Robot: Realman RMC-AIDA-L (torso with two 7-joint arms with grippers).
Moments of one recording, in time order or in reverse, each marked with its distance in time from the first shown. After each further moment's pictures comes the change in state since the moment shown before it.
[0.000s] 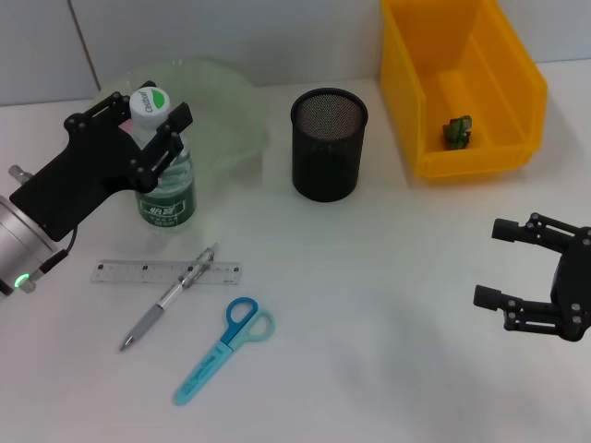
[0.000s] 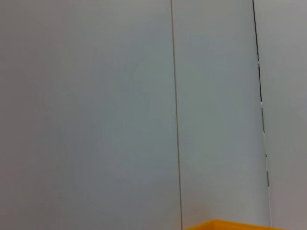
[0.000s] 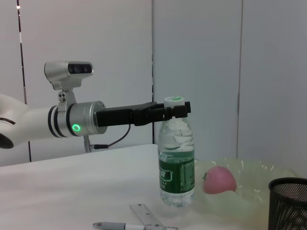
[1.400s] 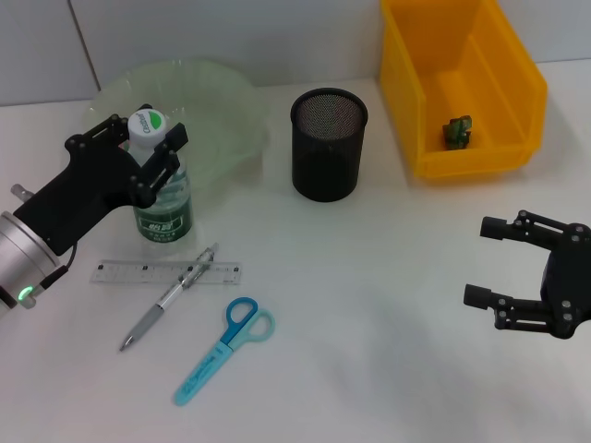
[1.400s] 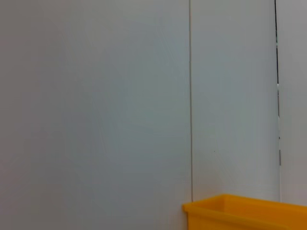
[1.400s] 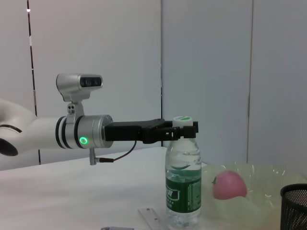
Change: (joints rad) left arm -0.001 -0.001 0.000 -0.043 -0.005 -0.049 0.013; right arm 0.017 0.002 -0.016 0.000 0.000 -0.005 0.012
